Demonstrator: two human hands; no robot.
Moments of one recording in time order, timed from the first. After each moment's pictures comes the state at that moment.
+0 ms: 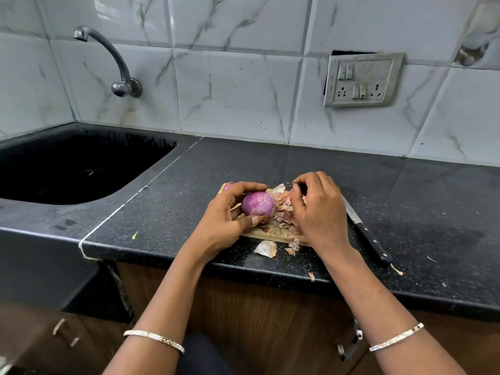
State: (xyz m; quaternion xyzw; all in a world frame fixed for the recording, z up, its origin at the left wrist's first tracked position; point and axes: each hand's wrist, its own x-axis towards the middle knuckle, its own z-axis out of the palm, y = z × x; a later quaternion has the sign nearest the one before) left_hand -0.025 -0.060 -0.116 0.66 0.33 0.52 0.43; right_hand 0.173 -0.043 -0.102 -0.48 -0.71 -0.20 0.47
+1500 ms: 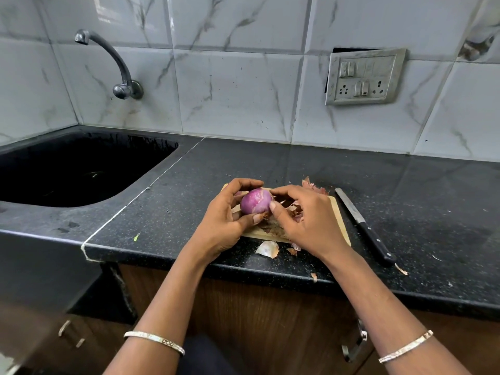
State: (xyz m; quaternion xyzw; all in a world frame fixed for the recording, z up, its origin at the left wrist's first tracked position) left_hand -0.026 -0.057 -0.120 0.65 0.34 0.53 0.42; right_hand 0.168 -0.060 -0.099 -0.44 -0.78 0.02 0.44
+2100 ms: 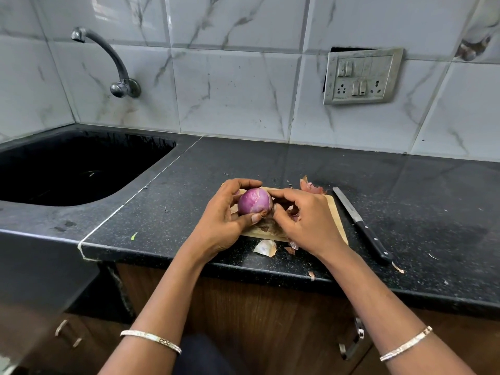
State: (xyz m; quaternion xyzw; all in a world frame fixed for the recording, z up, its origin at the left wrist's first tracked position) left_hand -0.025 -0.054 -0.122 0.67 0.37 0.53 0.36; right_hand 0.166 -0.060 -0.099 -0.44 -0.78 0.04 0.44
